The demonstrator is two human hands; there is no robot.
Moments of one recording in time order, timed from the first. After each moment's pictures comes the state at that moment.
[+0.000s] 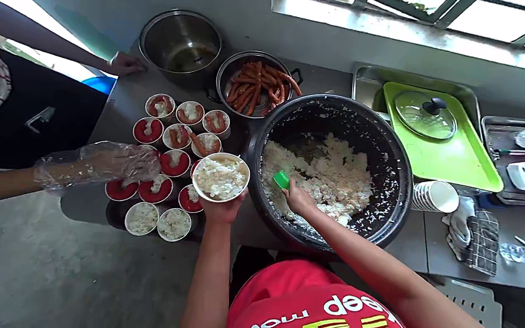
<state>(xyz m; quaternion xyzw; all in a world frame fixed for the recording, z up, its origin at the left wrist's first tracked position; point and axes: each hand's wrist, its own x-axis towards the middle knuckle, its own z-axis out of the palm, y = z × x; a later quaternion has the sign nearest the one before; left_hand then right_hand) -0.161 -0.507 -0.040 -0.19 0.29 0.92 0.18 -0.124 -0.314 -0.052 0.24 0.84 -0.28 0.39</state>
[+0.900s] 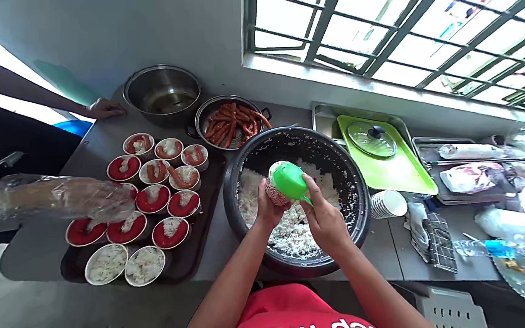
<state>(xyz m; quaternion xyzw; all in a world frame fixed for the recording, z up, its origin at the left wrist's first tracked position) -0.141 -0.357 -0.005 -0.15 0.36 0.84 0.38 -0.034 -0.279 0.074 0.12 0.94 -0.28 -0.13</state>
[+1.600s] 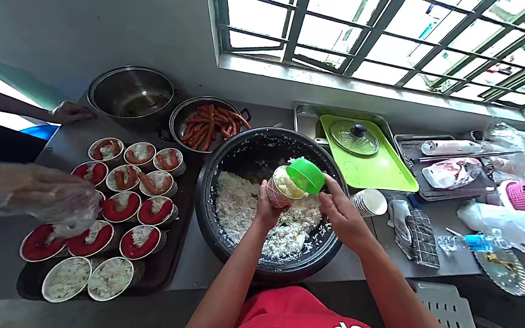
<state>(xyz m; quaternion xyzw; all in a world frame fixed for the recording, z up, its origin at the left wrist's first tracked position) -0.121 -0.303 -0.014 -0.10 0.41 0.81 0.41 -0.006 -0.196 0.089 0.18 0.90 -0.40 -0.04</state>
